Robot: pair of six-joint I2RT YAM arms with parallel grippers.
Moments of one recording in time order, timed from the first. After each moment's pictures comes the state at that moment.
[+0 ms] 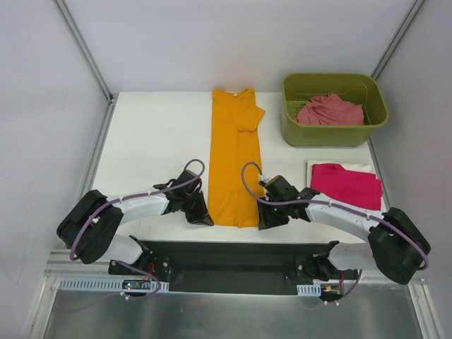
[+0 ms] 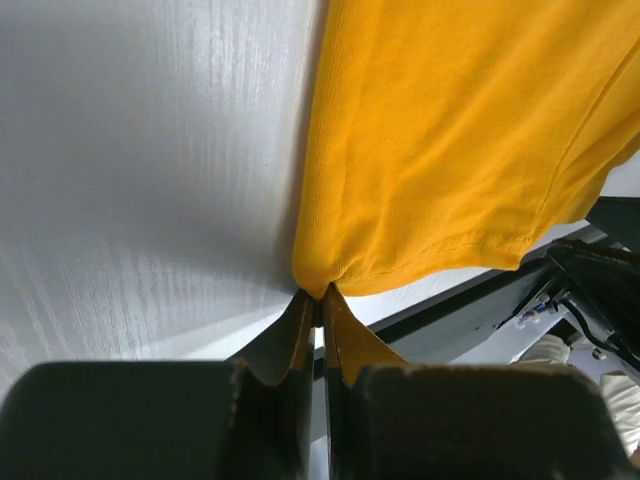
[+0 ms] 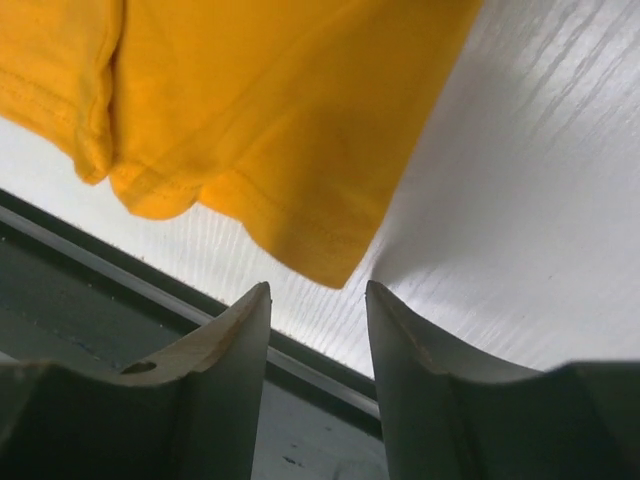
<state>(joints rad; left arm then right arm) -0.66 1.39 0.53 -0.26 0.36 -0.99 0.80 1.25 0.59 -0.49 -0.16 0.50</state>
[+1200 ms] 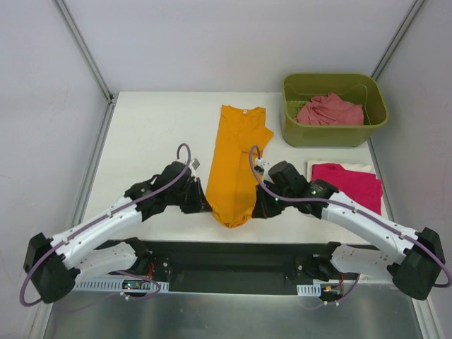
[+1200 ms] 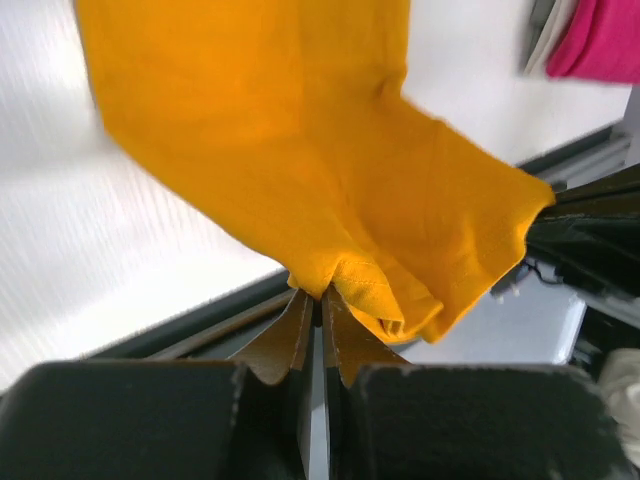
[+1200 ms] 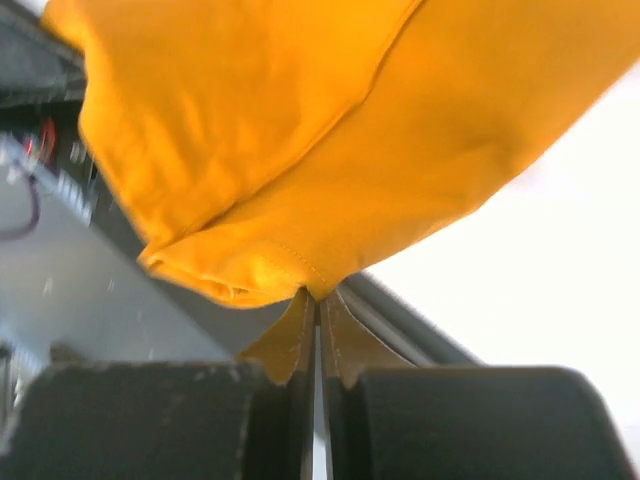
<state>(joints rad) -0.77 0.93 0.68 -0.58 0.23 -0.90 0.88 1.07 0.81 -0.65 -0.27 0.51</state>
